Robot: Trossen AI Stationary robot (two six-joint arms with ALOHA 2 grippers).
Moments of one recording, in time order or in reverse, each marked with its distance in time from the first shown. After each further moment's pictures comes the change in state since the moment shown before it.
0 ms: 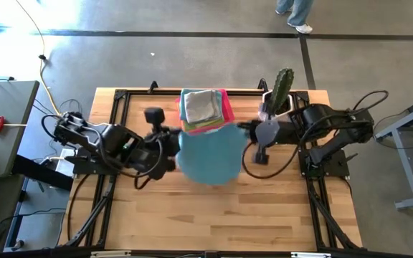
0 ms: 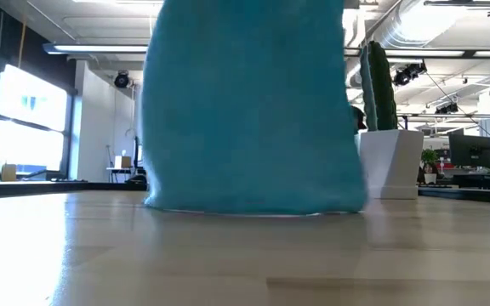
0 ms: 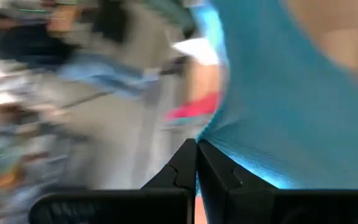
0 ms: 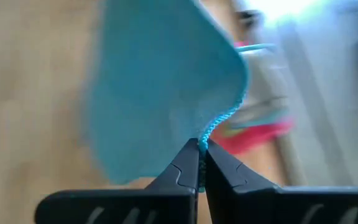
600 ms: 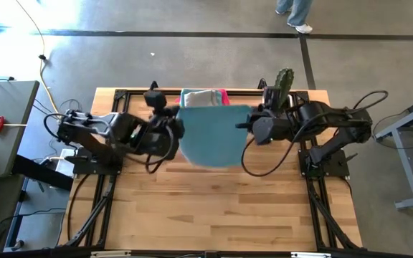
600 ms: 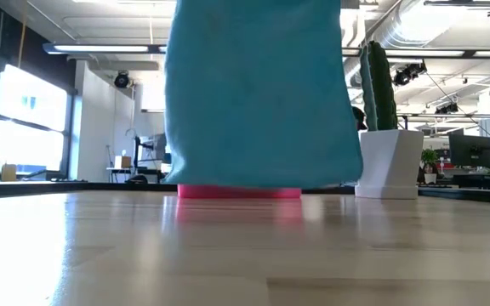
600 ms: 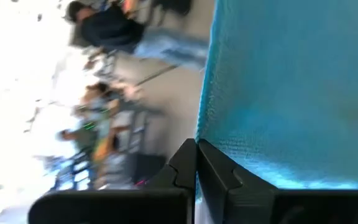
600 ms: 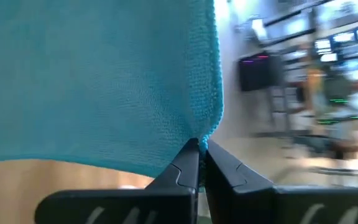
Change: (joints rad) left arm 0.143 0.012 0.008 -0.005 -0.184 0.211; right arm -0.056 0.010 0.000 -0.089 0.425 -0.340
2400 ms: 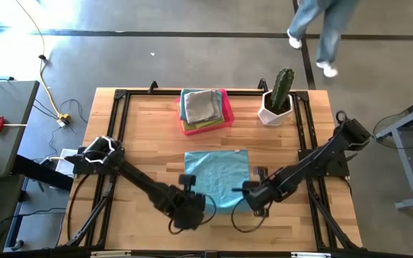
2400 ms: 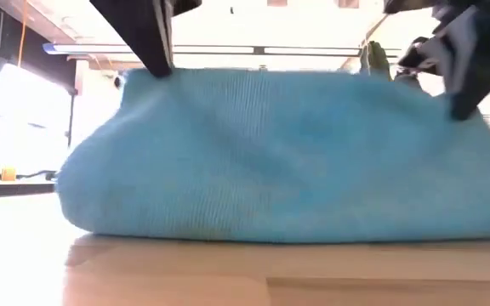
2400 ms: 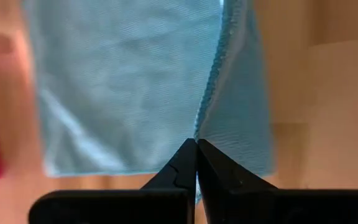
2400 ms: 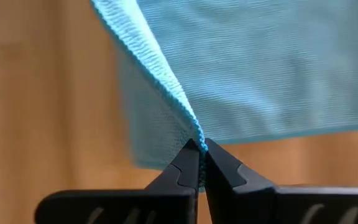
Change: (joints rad) left arm -0.279 0.389 -0.253 0.309 0.805 -0.569; right arm 0.366 0.051 -0.830 0.649 -0.697 0.755
